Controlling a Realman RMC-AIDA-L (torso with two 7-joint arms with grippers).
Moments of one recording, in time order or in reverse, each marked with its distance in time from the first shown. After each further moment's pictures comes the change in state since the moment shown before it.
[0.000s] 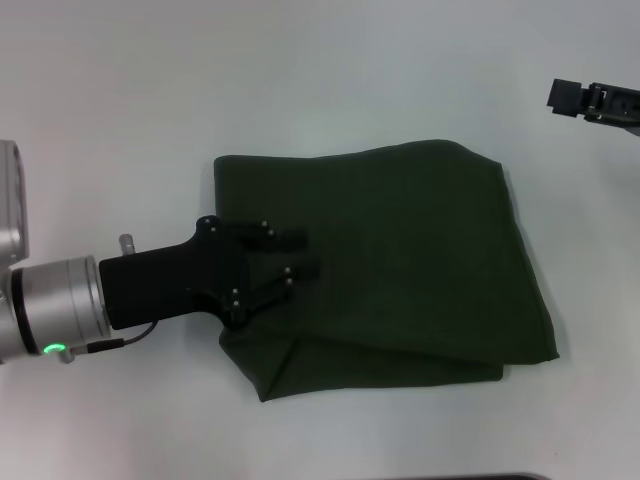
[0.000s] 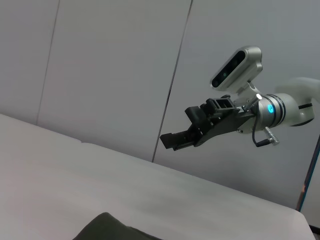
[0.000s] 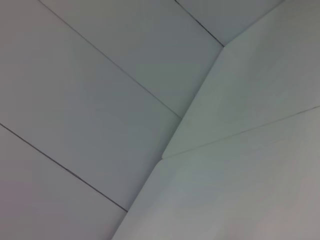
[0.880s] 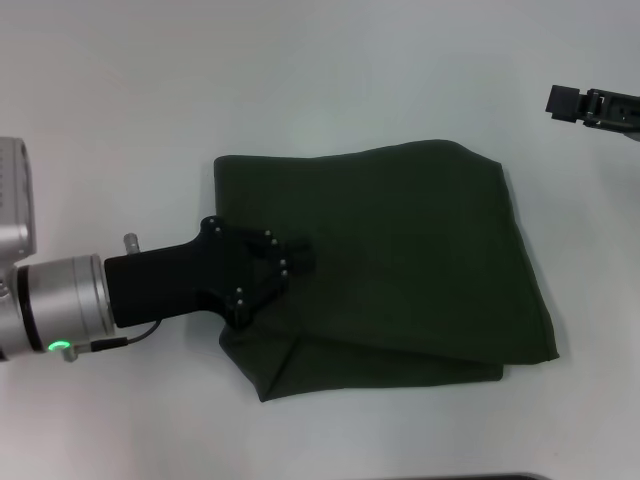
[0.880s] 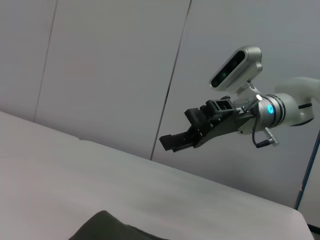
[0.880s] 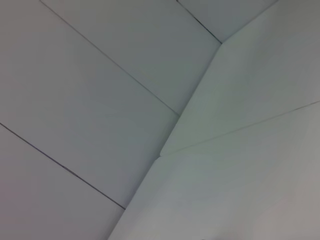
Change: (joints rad) left arm -0.009 0.000 0.009 -0.004 0.001 -0.010 -0.012; right arm -0.004 0.002 -0.003 0.000 -0.006 0.006 -0.001
